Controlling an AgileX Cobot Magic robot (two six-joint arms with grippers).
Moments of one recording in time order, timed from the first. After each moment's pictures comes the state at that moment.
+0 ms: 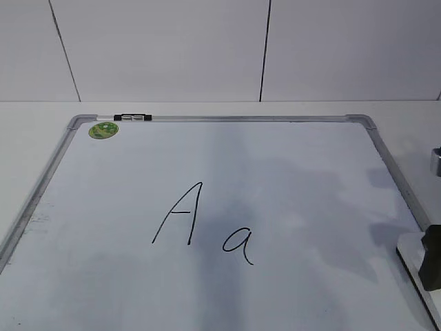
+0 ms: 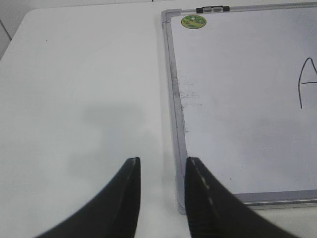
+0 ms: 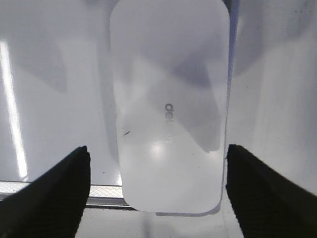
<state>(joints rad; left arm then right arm) 0.01 0.01 -0.51 -0.09 1.11 0.06 0.14 1.33 -0.72 0.03 0.94 0.06</state>
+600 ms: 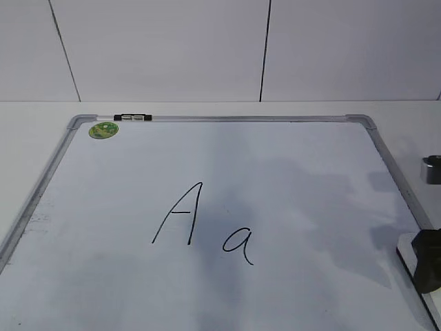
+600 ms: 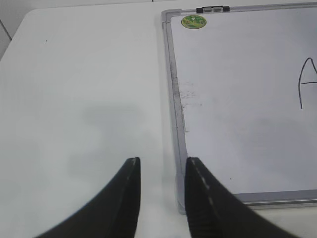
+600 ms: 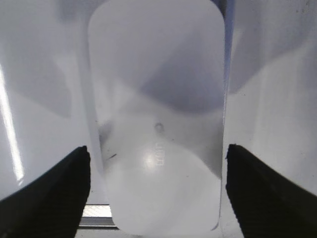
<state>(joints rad) 0.01 0.01 -0.51 -0.09 1.11 0.06 0.14 1.42 -0.72 -0.01 0.90 0.10</state>
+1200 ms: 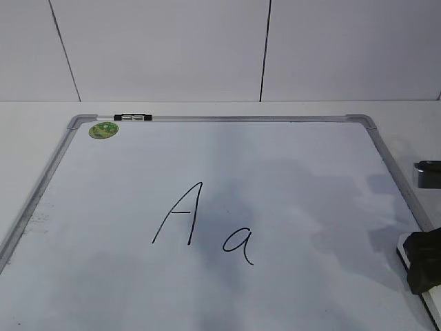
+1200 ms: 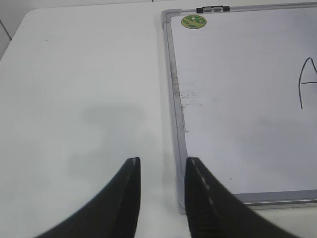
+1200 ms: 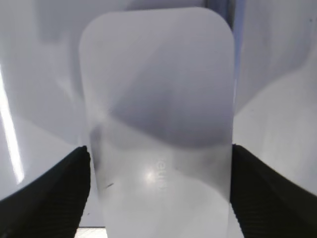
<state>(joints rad) 0.01 0.01 -0.51 -0.09 1.11 0.06 0.14 1.48 -0.73 -0.01 0.85 0.11</state>
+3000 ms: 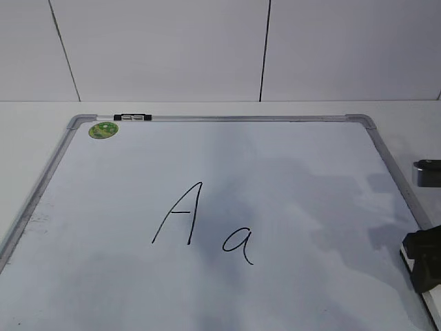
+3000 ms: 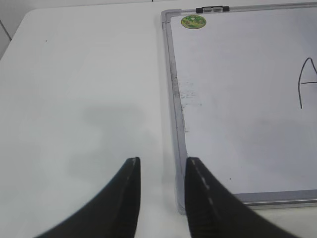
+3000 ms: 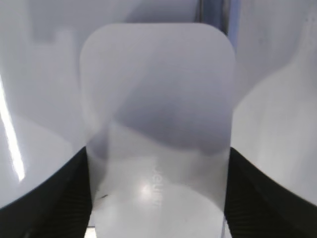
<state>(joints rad) 0.01 0.01 -0.51 -0.09 1.11 0.06 0.14 1.49 -0.74 -0.02 0.87 0.14</state>
